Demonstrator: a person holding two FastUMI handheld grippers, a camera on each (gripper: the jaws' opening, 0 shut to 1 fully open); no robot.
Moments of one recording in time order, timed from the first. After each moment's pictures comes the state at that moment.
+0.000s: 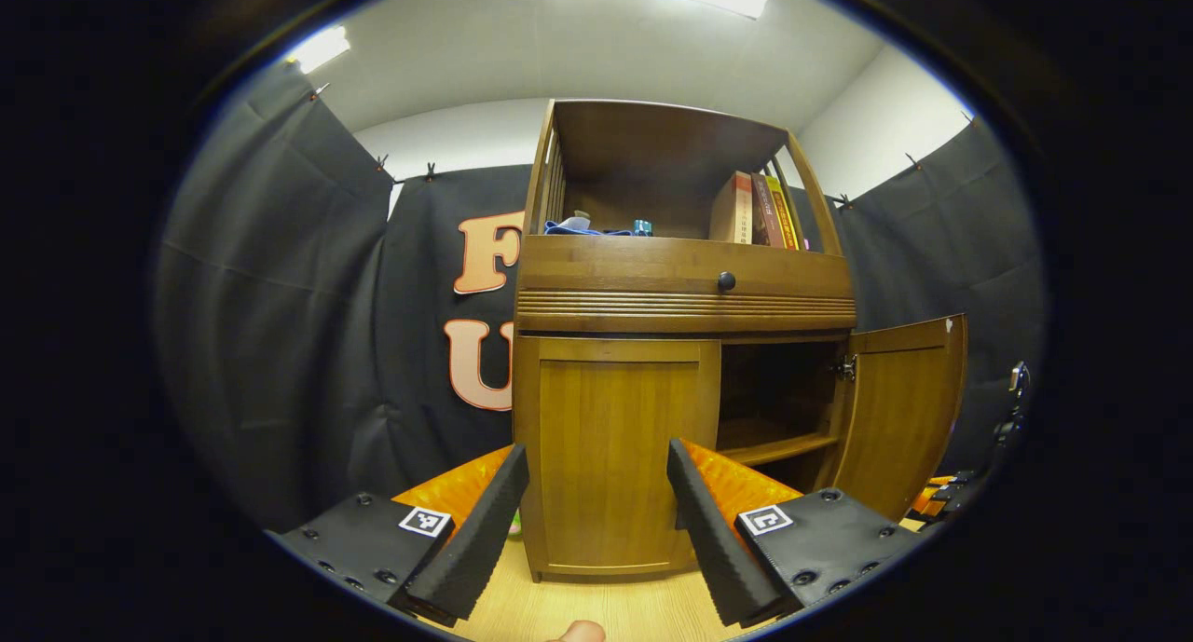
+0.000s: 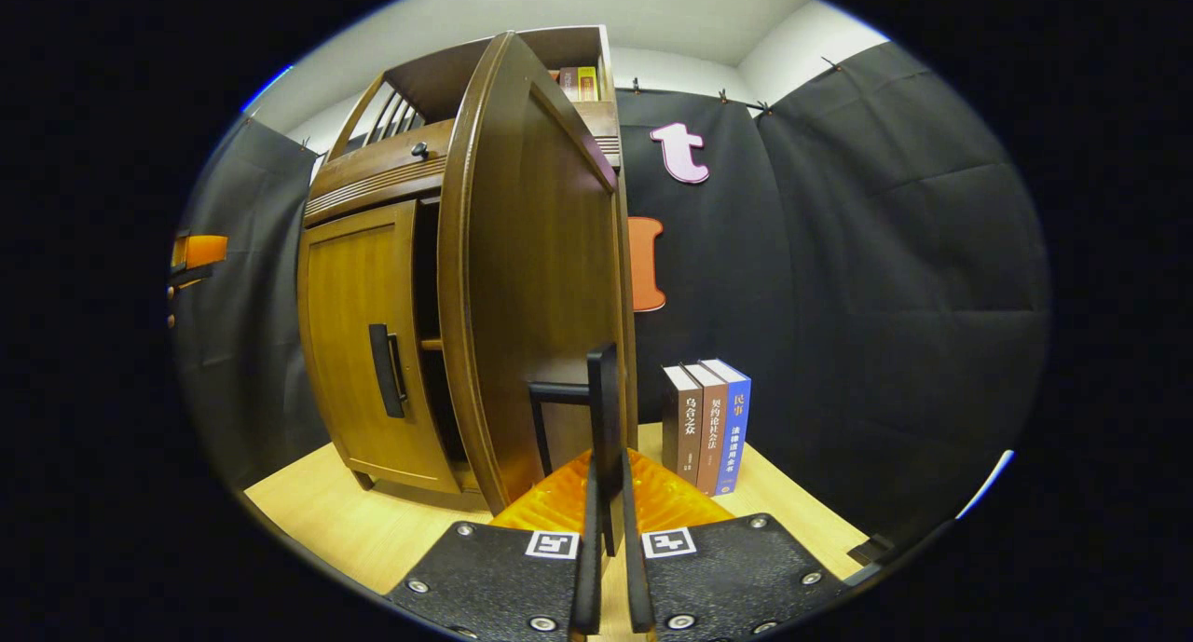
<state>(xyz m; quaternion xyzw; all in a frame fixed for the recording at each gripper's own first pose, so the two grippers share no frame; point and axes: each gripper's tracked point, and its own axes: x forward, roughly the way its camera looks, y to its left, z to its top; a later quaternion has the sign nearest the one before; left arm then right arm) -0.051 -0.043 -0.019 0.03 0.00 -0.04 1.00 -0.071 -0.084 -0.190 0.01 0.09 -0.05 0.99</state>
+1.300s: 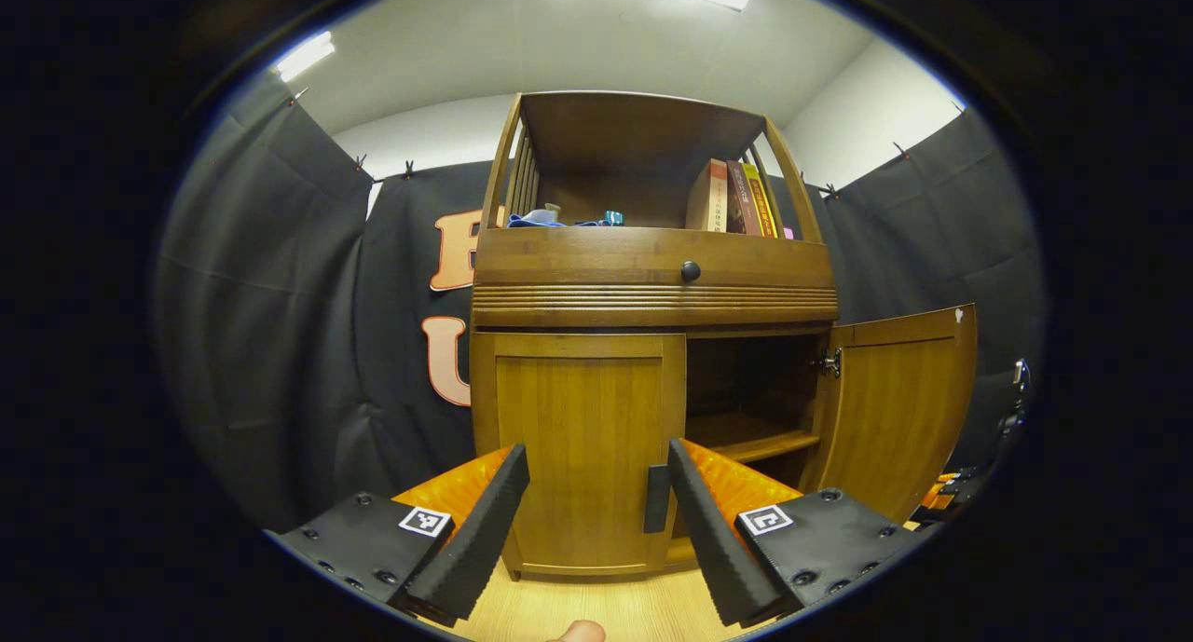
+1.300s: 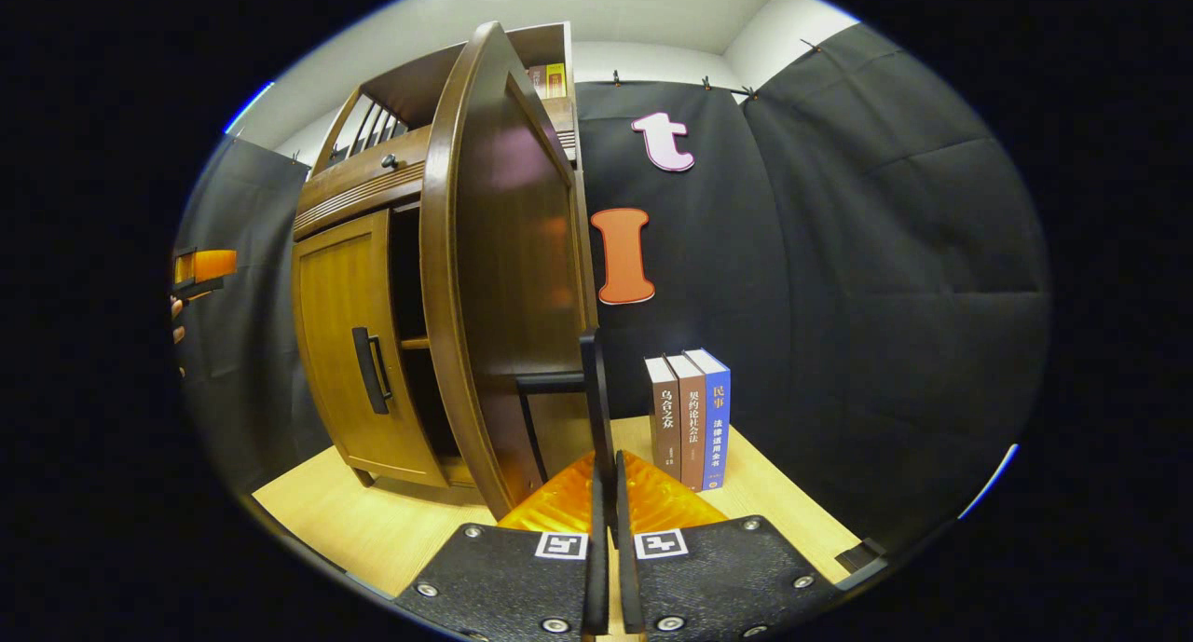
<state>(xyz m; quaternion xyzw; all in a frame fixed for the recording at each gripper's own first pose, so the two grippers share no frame) -0.042 -0.090 -0.026 0.04 0.02 -0.06 1.00 -0.074 -0.127 -0.196 0.04 0.10 -0.04 0.99</state>
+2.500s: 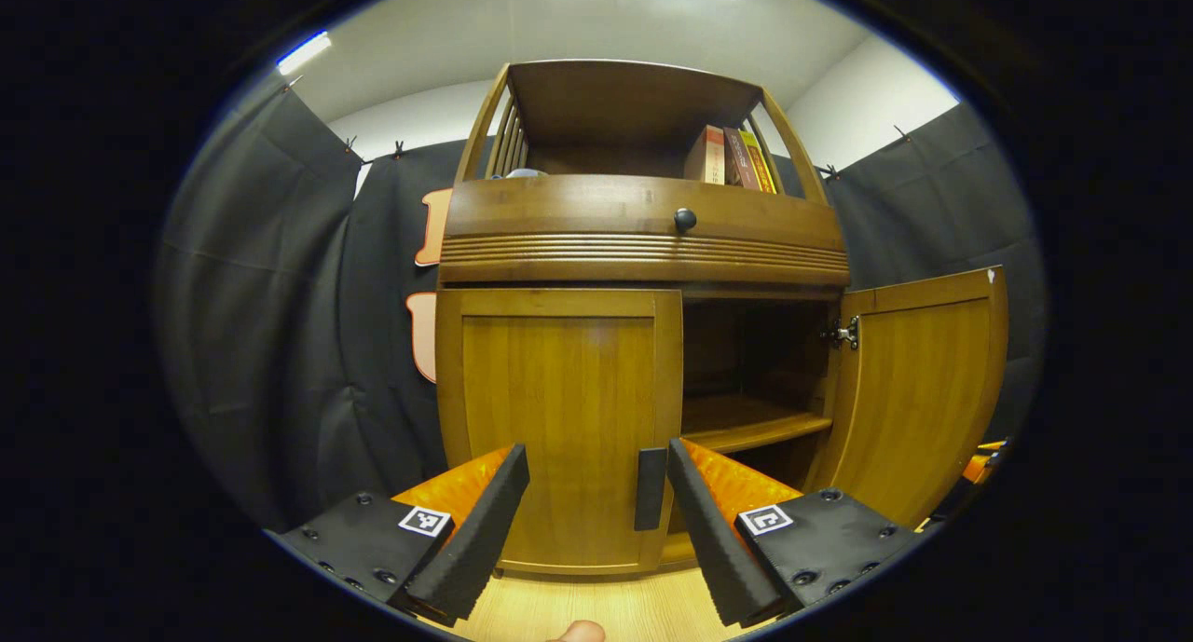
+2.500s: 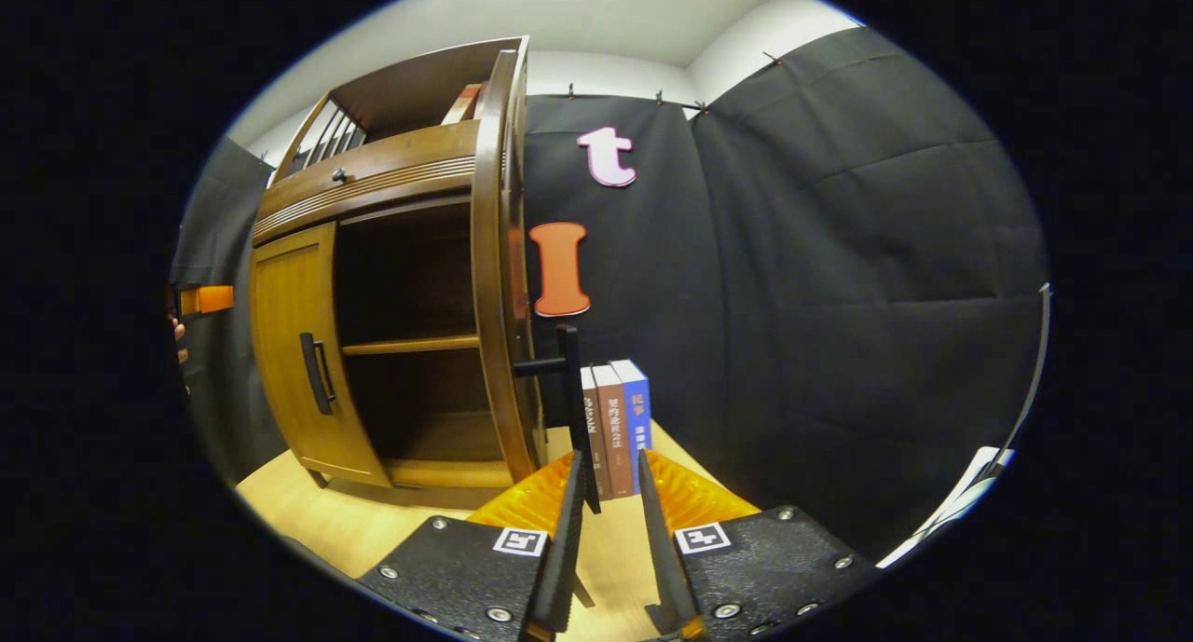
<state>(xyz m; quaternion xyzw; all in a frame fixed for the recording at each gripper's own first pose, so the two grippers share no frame) 0.004 -0.110 -0.093 0.04 0.04 -0.06 1.00 -0.112 -0.200 -0.185 0.03 0.08 -0.12 0.99</state>
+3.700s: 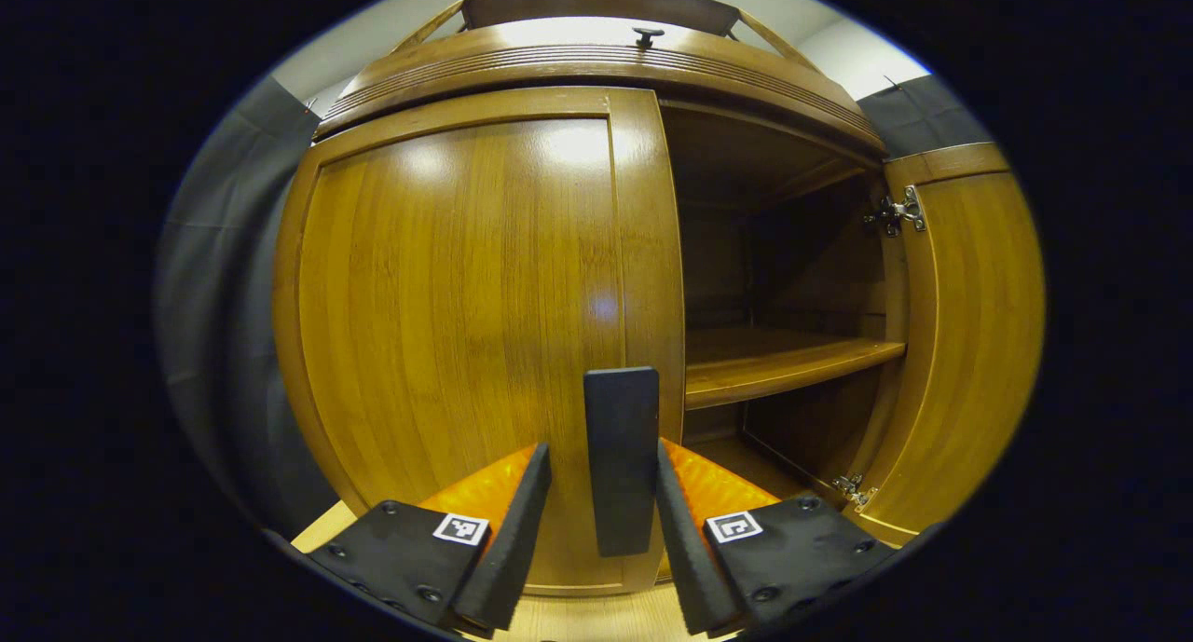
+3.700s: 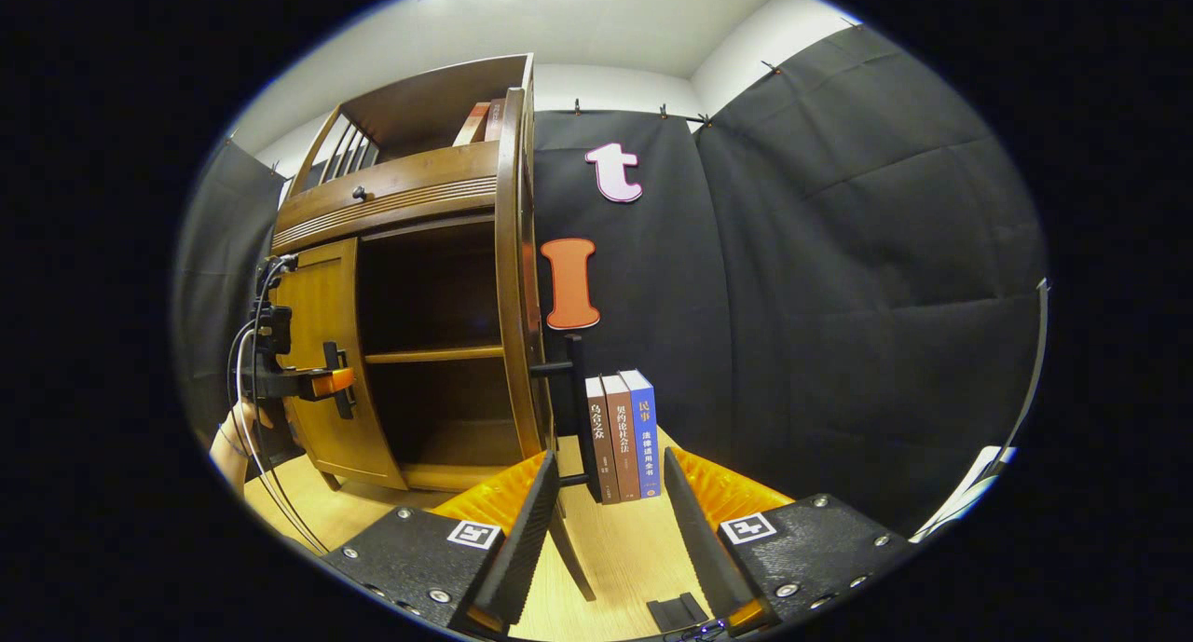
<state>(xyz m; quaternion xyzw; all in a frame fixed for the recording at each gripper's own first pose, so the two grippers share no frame) 0.128 -0.159 -0.242 0.06 0.10 -0.08 0.99 -0.132 -0.189 -0.180 0.02 0.06 -0.10 0.99</state>
